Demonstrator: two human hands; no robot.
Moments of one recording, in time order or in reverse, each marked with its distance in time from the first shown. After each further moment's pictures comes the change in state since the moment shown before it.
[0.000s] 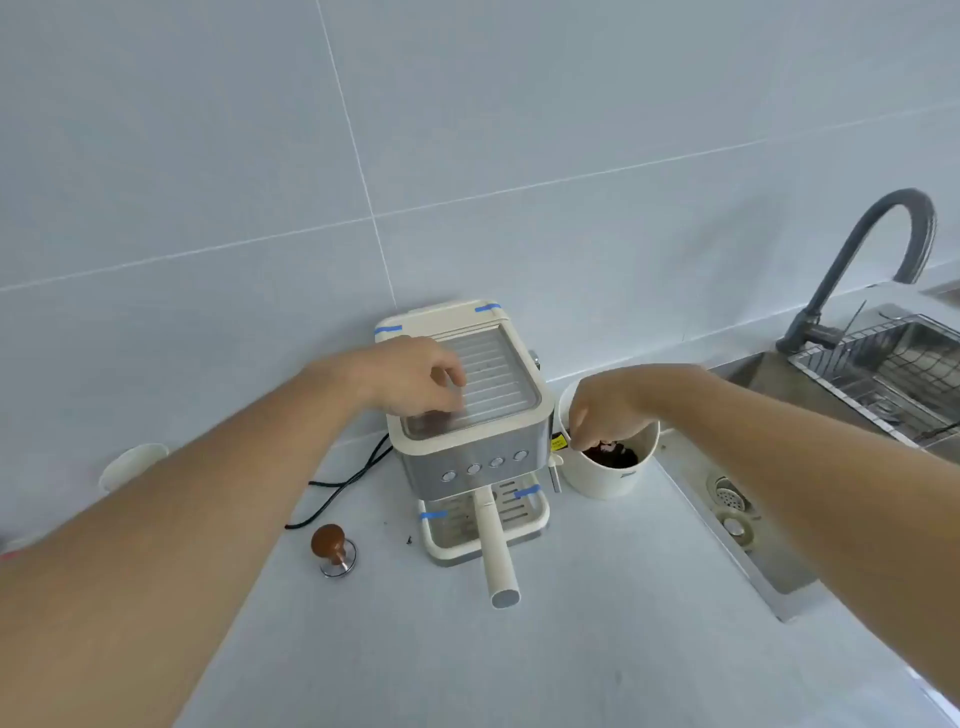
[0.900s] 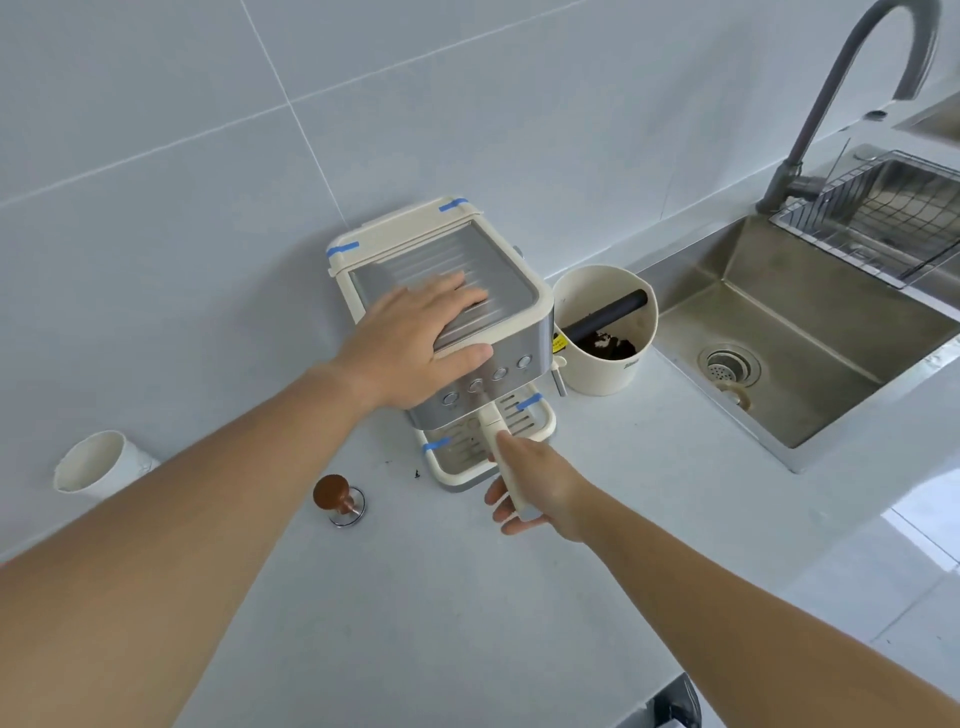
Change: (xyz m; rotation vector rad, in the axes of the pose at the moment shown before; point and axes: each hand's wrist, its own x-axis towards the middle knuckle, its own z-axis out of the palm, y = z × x) left_hand 0.021 -0.033 0.074 0.149 0.282 0.397; right_hand 0.039 -0.107 0.184 1.597 -0.001 0.112
